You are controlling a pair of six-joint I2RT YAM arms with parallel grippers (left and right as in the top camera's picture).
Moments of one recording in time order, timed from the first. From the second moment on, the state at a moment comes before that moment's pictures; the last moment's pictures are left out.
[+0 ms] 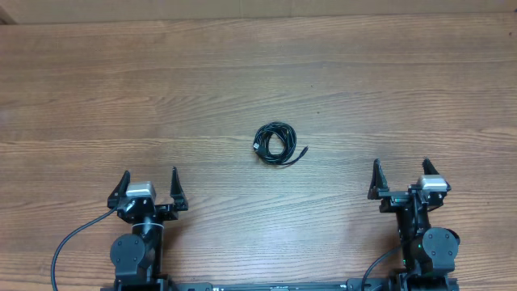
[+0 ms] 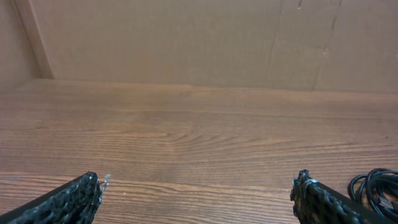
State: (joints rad) left arm 0.05 0.01 0.01 -0.08 -0.01 -0.04; right arm 0.01 0.01 0.02 -0.04 0.00 0.01
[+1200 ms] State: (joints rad) left arm 0.05 0.01 0.01 -0.08 -0.01 -0.04; right arm 0.01 0.01 0.02 -0.04 0.00 0.01
